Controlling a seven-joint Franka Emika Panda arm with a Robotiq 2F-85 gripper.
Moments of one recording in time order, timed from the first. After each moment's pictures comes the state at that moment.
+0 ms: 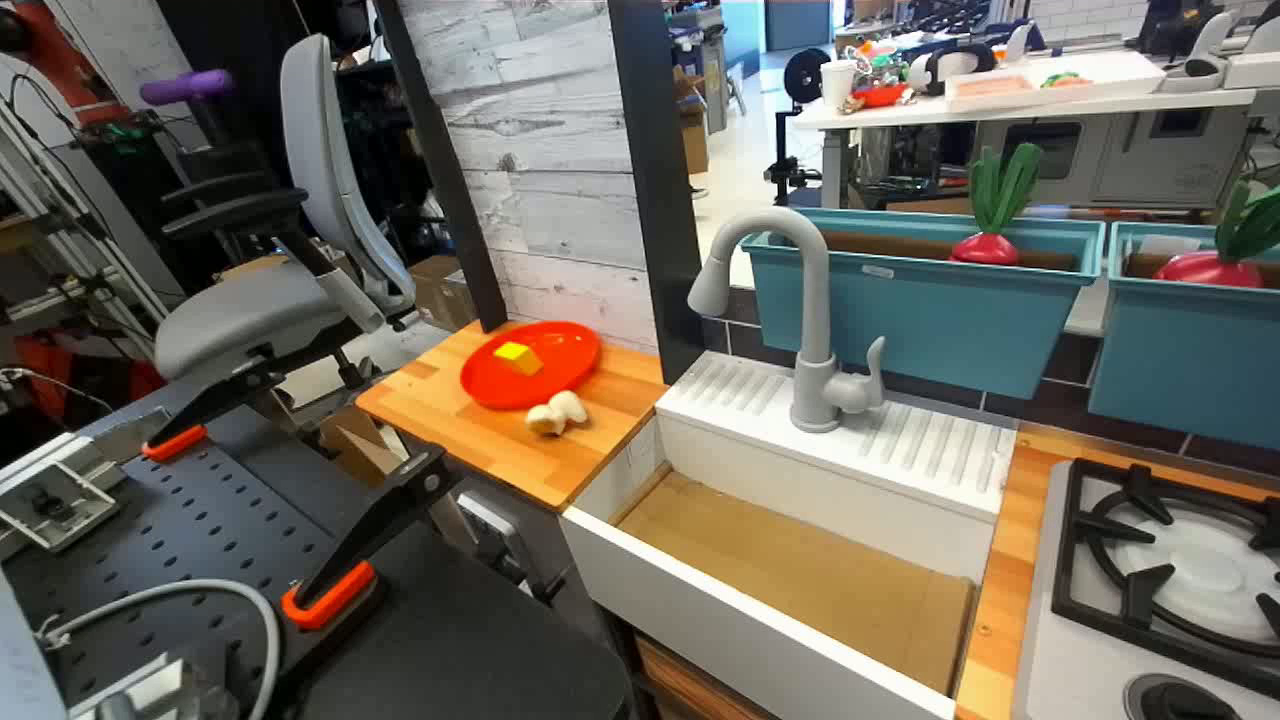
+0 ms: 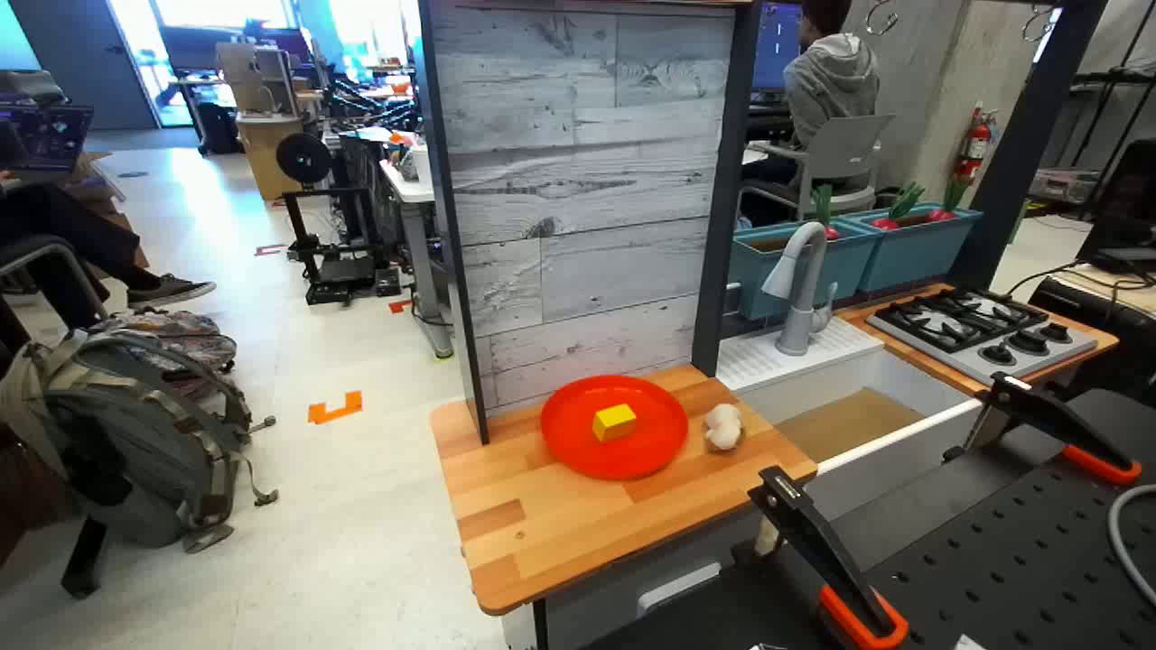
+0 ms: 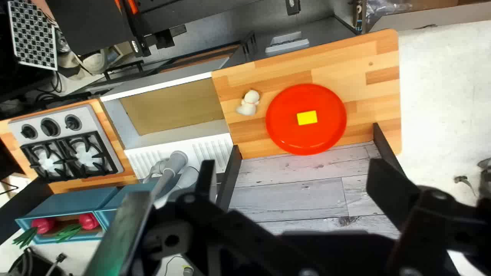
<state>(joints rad) -0.03 -0.43 0.42 -2.40 -0.09 2.04 0.61</state>
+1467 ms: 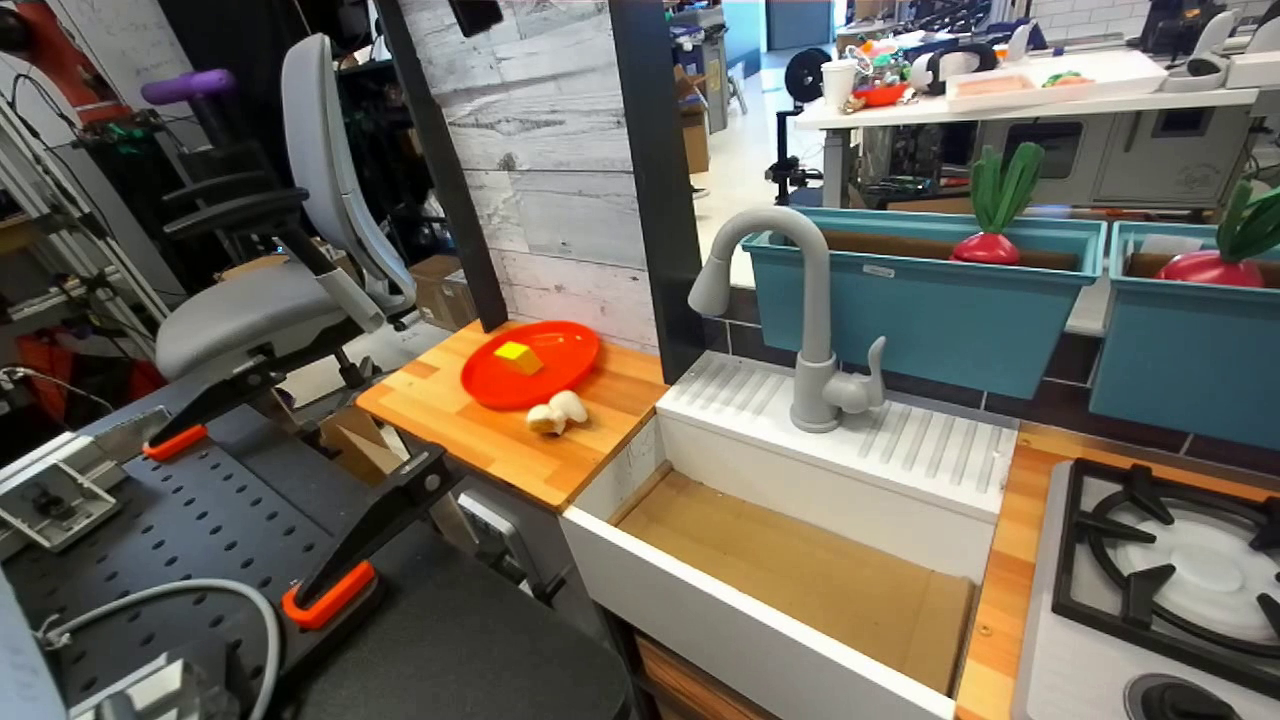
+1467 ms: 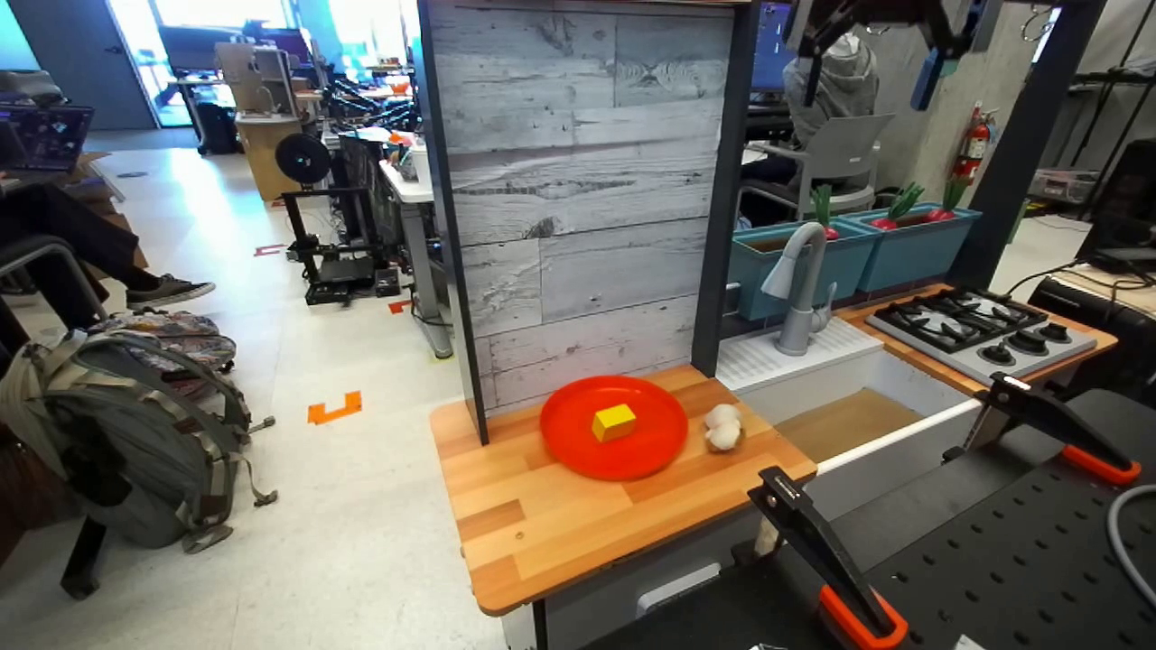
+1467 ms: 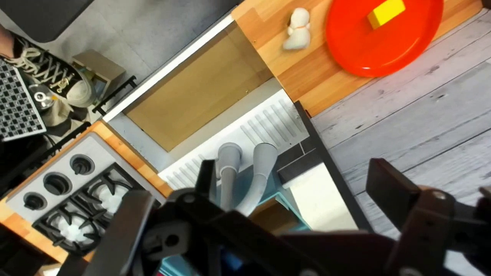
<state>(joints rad) -0.13 -0.01 0.03 -2.34 -0.13 2.46 0.59</state>
